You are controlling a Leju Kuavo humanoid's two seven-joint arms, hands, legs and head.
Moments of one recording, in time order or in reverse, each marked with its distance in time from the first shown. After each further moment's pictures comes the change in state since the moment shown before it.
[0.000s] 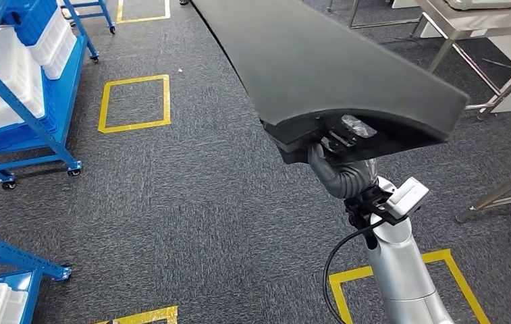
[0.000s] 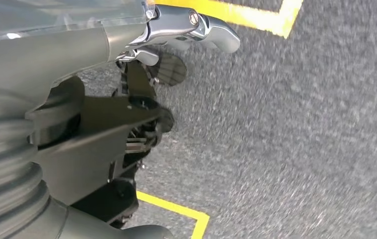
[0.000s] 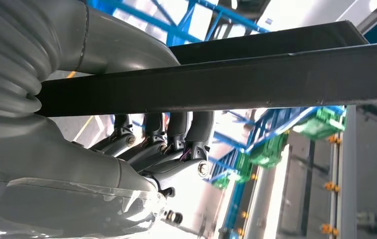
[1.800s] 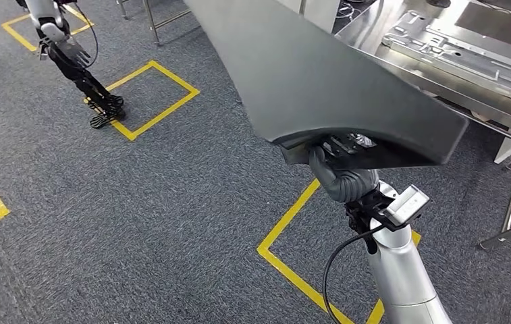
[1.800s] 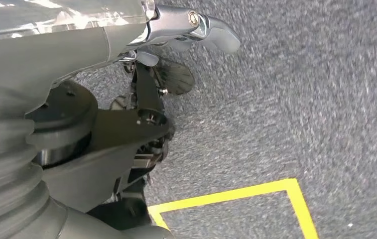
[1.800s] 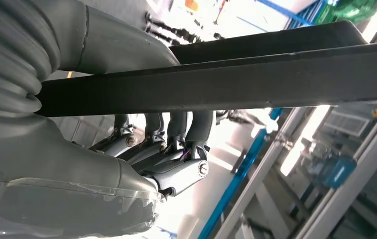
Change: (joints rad) left arm 0.010 0.000 0.008 0.000 -0.010 0.007 0.009; right arm 0.015 -0.001 0.013 -0.008 0.013 -0.033 -0.016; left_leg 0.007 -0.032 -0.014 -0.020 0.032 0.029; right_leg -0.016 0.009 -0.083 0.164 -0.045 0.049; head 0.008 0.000
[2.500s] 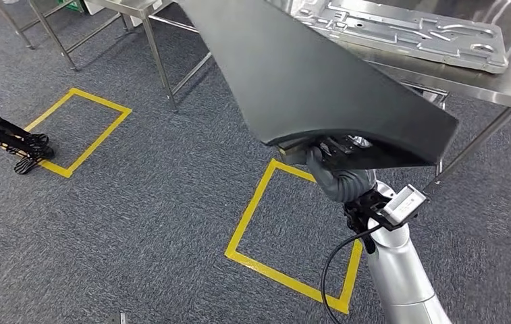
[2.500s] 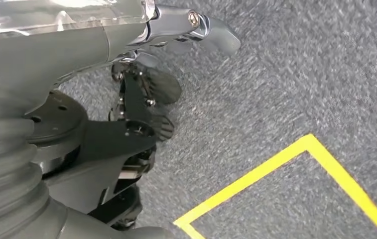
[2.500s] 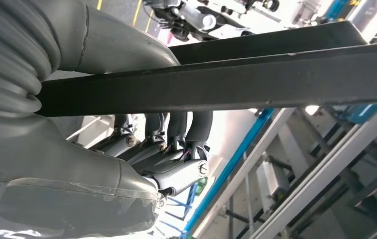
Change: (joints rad) left arm -0.030 -0.004 -0.026 0.000 -0.053 0.050 -0.030; right arm 0.008 0.002 0.000 -0.002 0.004 -0.002 -0.002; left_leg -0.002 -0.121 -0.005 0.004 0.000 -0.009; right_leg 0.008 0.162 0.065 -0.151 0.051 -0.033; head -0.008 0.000
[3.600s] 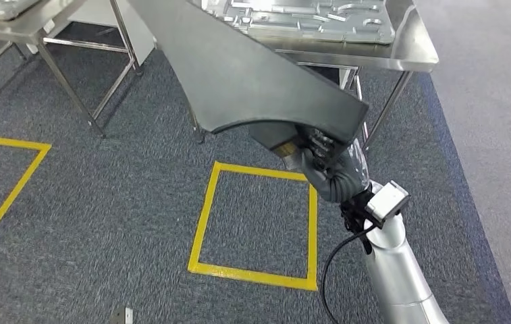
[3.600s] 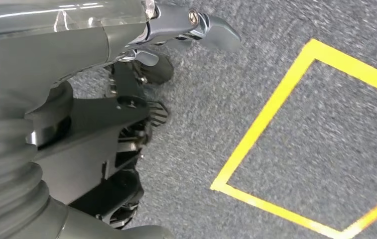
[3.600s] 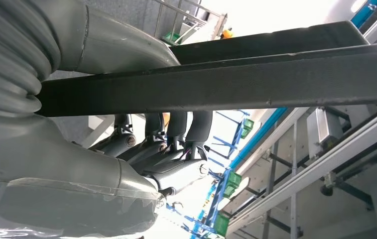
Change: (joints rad) left arm -0.005 -0.004 -0.052 0.000 -0.021 -0.100 -0.003; right arm -0.001 0.005 -0.002 0.019 0.055 0.002 0.040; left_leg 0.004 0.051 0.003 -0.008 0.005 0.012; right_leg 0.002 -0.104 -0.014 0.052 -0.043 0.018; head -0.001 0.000
